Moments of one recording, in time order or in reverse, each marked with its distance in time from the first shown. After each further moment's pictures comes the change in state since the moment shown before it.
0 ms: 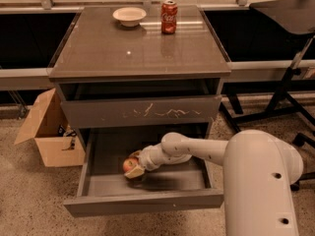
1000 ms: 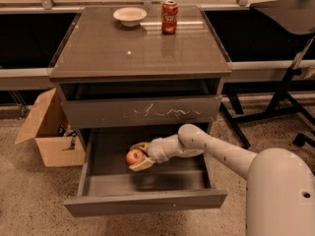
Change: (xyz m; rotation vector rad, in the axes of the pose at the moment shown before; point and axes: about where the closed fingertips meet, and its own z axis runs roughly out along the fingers) arm -0.033 0.002 -0.059 -0.123 -0.256 -0.166
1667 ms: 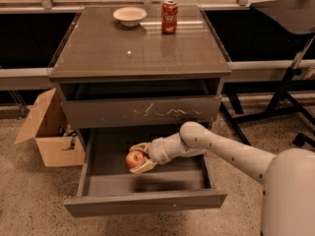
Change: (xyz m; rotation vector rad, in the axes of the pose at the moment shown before) arm -0.027 0.027 -0.018 -0.030 0.023 -0.070
